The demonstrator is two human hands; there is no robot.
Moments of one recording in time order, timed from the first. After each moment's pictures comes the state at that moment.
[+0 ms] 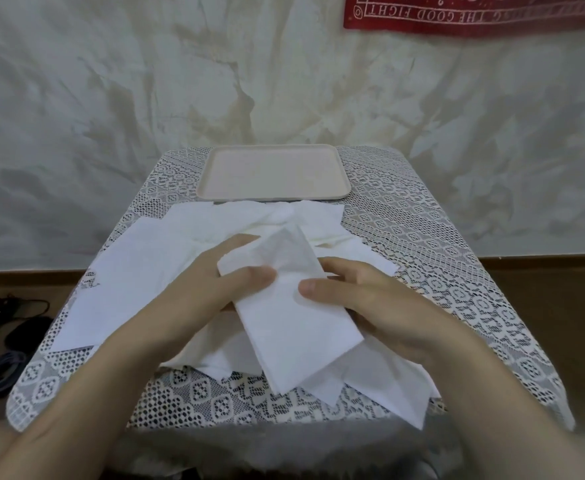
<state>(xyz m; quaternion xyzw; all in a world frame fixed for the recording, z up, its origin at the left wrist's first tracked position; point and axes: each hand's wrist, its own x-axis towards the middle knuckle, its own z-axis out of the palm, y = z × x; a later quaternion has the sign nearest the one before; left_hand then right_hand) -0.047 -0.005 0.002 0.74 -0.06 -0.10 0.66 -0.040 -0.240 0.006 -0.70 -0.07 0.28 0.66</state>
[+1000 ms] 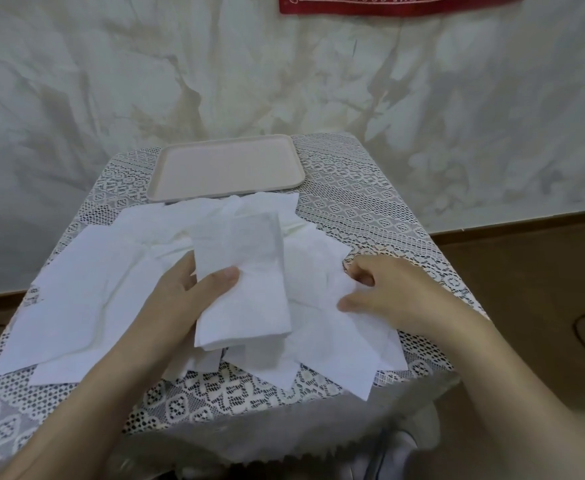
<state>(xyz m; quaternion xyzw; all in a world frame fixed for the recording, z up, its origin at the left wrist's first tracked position) -0.063 -0.045 -0.011 0.75 0.01 -0.04 0.67 -0.039 -0.325 -0.021 -0.95 -0.02 0.11 0.29</state>
